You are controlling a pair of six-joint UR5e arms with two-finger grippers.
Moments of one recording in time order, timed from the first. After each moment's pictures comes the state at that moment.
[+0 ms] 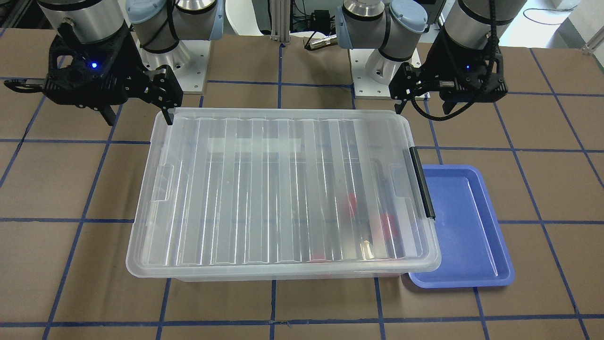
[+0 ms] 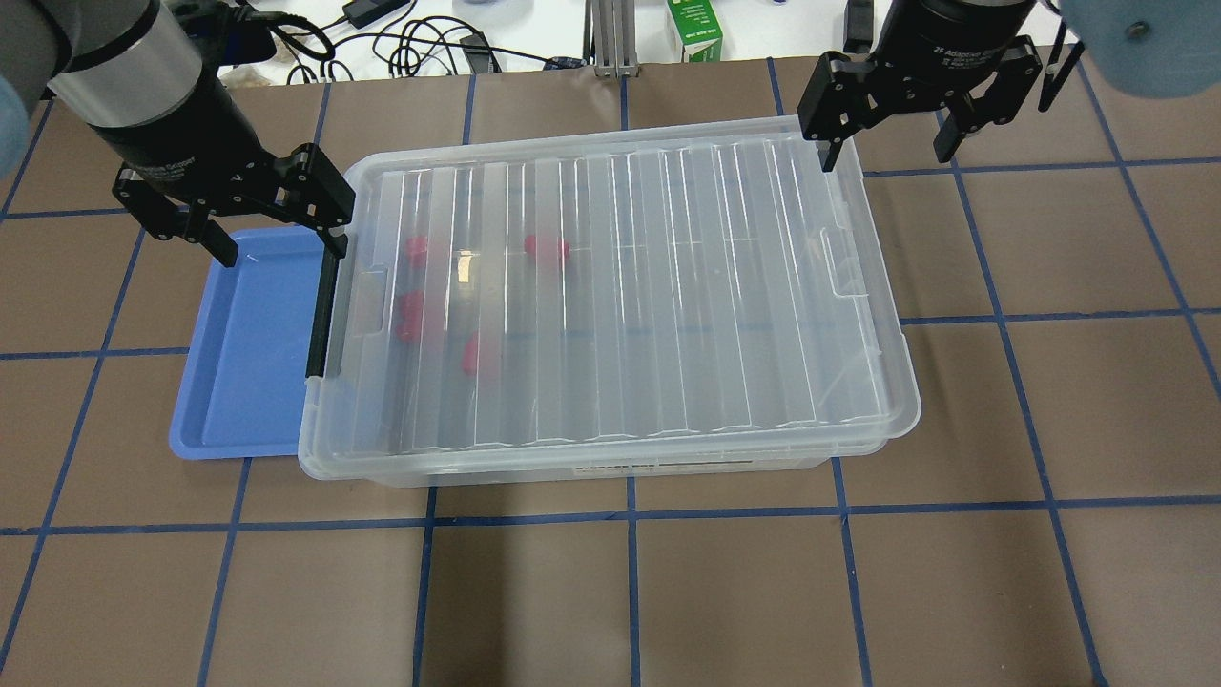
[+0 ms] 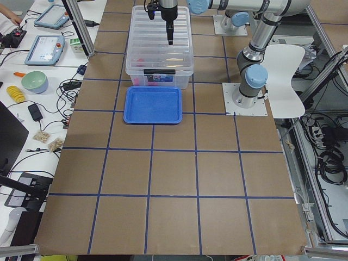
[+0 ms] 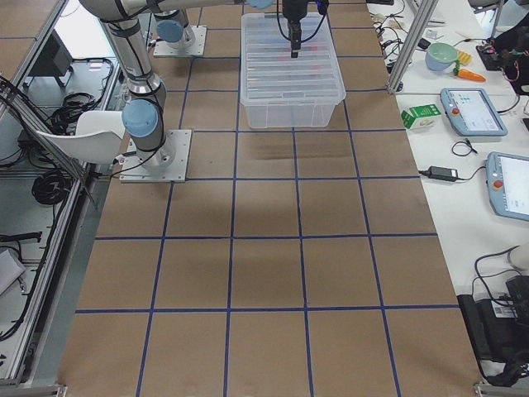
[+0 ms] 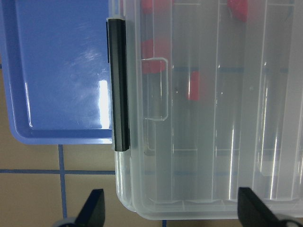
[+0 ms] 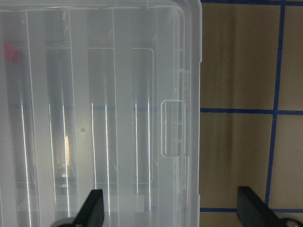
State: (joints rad) left arm -1.51 -1.54 -1.56 -1.65 1.56 0.02; right arm 1.62 -1.51 1.43 -1.54 -1.57 0.01
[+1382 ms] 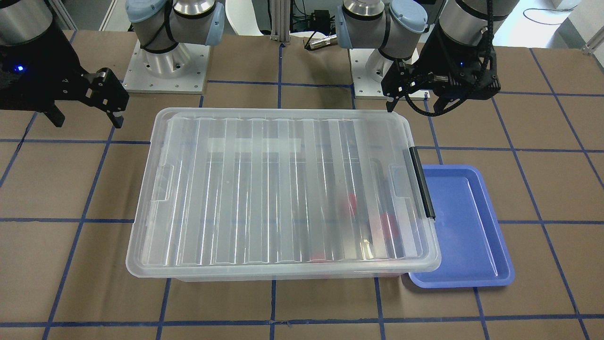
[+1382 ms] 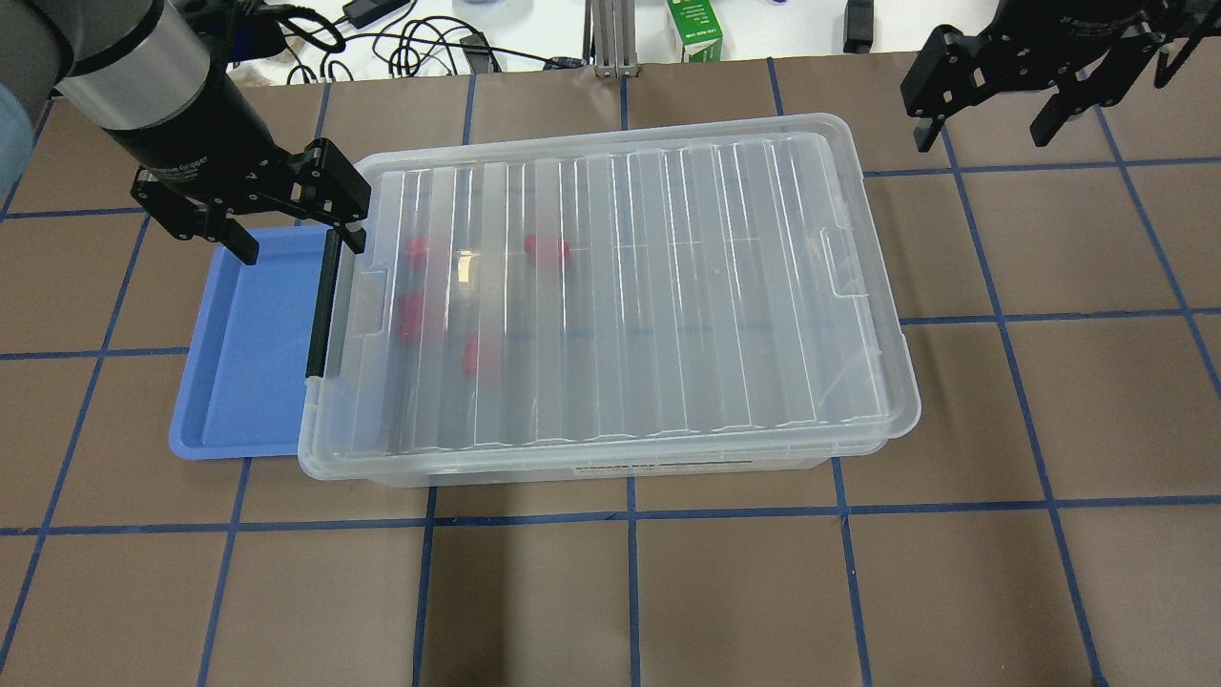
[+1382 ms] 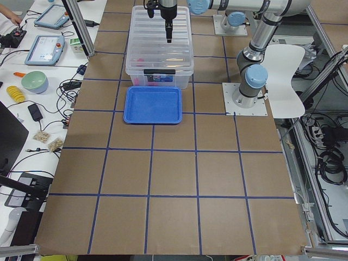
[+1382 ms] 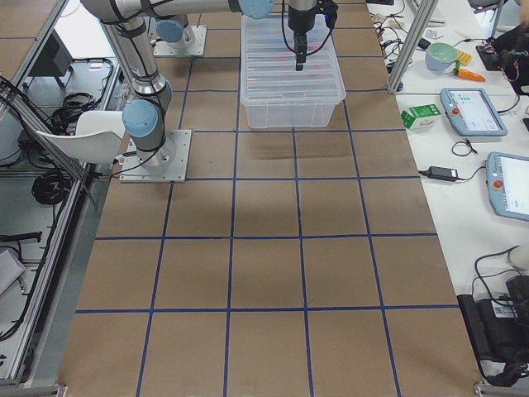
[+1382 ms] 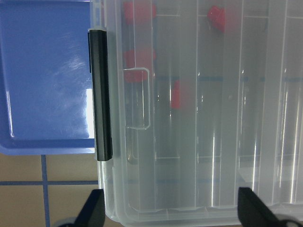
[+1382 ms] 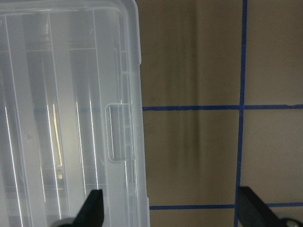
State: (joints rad) left arm -1.52 -1.52 -1.57 -1.64 1.51 0.02; right arm 1.47 -1.51 1.44 -1.53 -1.57 -0.10
